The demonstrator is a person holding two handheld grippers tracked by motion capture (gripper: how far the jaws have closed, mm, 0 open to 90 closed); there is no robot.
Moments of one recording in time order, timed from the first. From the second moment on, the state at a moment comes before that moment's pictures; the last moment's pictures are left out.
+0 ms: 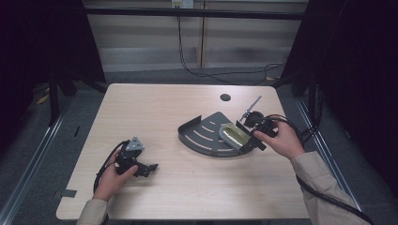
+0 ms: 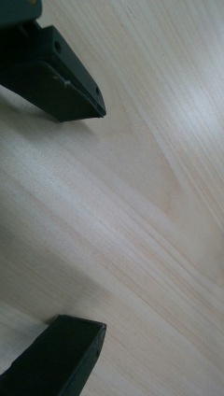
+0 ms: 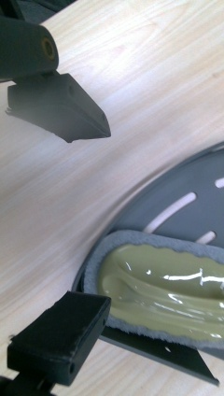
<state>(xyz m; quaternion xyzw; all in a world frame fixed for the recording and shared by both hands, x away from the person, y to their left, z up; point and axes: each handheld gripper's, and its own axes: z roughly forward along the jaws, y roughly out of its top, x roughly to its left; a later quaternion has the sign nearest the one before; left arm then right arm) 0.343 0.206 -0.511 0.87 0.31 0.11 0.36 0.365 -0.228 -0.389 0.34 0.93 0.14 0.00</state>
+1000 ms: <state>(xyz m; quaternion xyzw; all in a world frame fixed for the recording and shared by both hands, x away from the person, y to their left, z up) 0.343 0.206 -0.511 0.87 0.31 0.11 0.36 0.321 -0.239 -0.417 0.31 0.94 0.12 -0.02</state>
